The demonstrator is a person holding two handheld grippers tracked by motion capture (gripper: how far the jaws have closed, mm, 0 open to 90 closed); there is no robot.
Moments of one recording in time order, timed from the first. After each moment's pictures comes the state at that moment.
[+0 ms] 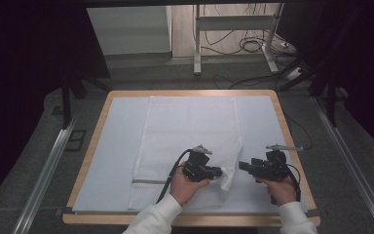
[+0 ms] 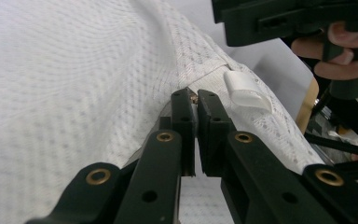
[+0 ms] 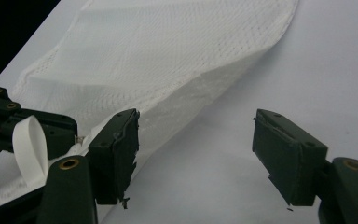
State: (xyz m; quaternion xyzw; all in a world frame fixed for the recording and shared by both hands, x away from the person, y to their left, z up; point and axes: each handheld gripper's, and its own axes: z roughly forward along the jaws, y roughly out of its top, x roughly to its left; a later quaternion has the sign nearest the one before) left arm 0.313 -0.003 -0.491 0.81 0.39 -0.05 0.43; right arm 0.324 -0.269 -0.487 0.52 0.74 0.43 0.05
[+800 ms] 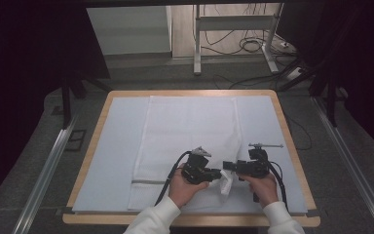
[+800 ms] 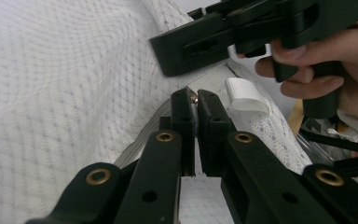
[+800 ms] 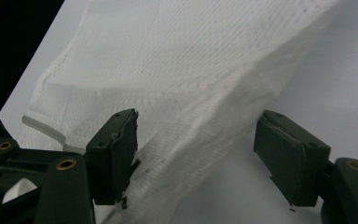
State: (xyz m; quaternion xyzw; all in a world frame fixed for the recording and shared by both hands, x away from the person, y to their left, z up) left arm 0.305 -0.004 -0.491 0.81 0.38 -0.05 0.44; right arm 0.339 -0.225 -0.504 0.55 0.73 0.41 -0.02
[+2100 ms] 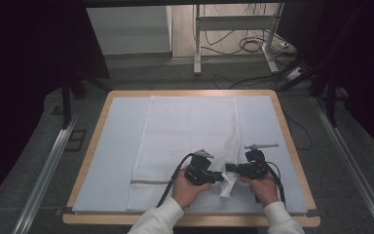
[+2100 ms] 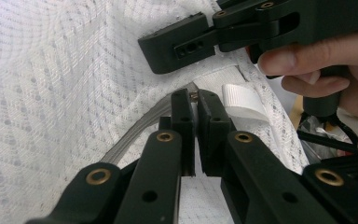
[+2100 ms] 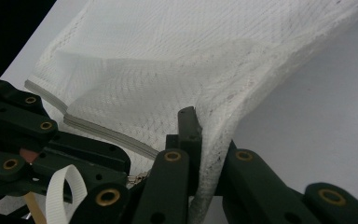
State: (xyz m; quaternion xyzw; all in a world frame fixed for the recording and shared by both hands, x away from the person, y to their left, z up) left arm 0.309 -0.011 -0.504 0.81 0.39 -0.08 0.43; right arm 0.338 -0.223 -0.506 0.49 0.77 0.41 -0.02
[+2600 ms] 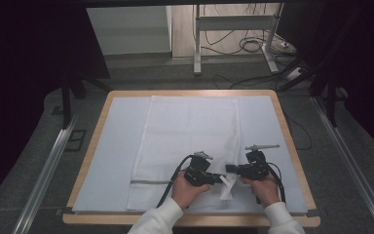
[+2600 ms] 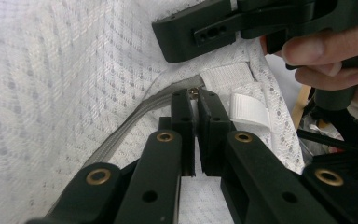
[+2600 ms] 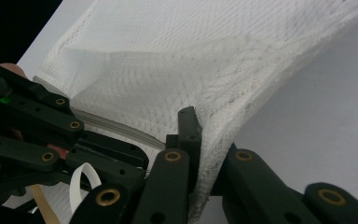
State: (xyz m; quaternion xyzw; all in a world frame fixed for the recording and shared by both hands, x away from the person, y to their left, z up) left arm 0.311 -0.010 -0.516 0.81 0.40 -0.10 0.42; right arm 0.335 -0.226 -0.506 0.49 0.77 0.41 -0.03
